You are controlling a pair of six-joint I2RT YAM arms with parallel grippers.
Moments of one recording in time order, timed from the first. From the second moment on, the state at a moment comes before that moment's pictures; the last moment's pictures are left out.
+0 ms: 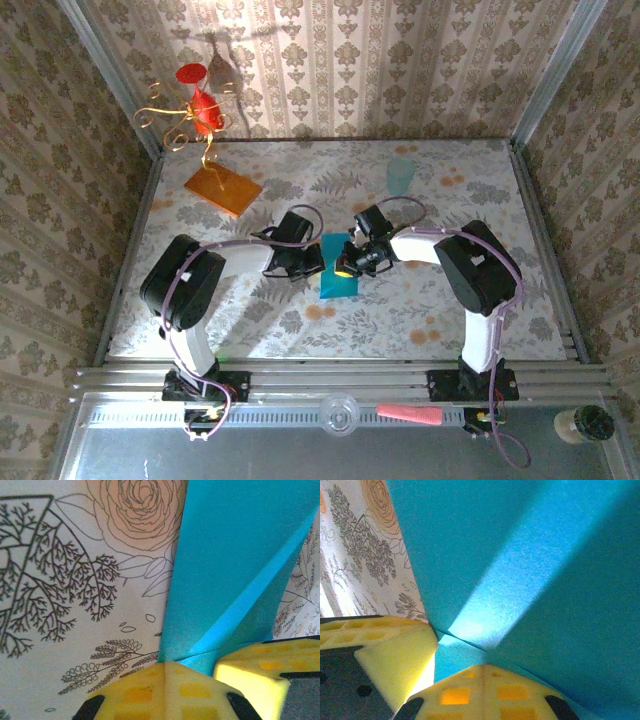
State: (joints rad) left arm -0.66 1.79 0.94 -0.19 0.33 -0.85; right arm 0.52 1.92 1.05 -0.22 -0.54 0.80
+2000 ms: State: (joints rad) left arm -0.78 1.72 0.83 -0.15 0.40 -0.93; right arm 0.52 1.97 1.16 -0.38 -0.53 0.73
